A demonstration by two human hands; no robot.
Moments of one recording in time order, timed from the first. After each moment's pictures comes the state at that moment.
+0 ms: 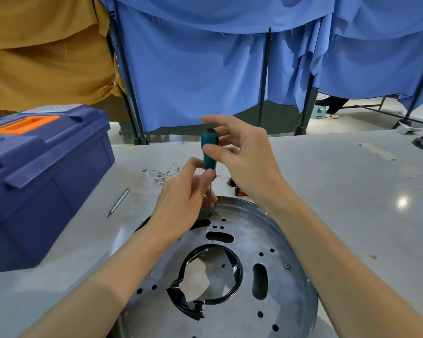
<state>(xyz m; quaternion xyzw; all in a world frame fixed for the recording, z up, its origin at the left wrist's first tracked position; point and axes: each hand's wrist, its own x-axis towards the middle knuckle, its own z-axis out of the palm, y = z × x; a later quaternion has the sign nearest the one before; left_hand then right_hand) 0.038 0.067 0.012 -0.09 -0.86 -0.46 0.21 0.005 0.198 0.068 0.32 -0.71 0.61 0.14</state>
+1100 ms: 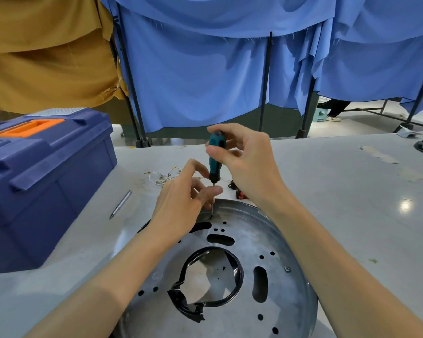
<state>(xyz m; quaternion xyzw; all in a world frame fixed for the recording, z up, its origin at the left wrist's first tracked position) 0.038 0.065 0.013 -0.05 -0.87 -0.44 0.22 0.003 0.198 0.067 0.29 -0.73 0.59 0.17</state>
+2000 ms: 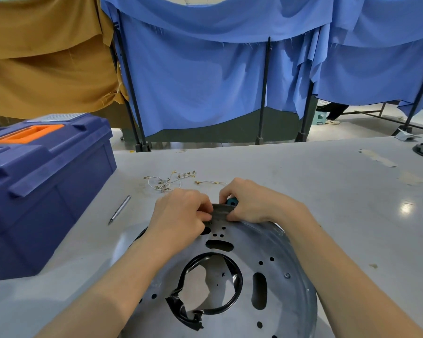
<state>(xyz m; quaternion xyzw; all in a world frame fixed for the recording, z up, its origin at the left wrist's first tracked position) 0.038 0.063 0.012 -0.03 -0.97 -0.16 0.20 -0.021 0.216 0.038 0.29 -0.93 0.19 -0.09</state>
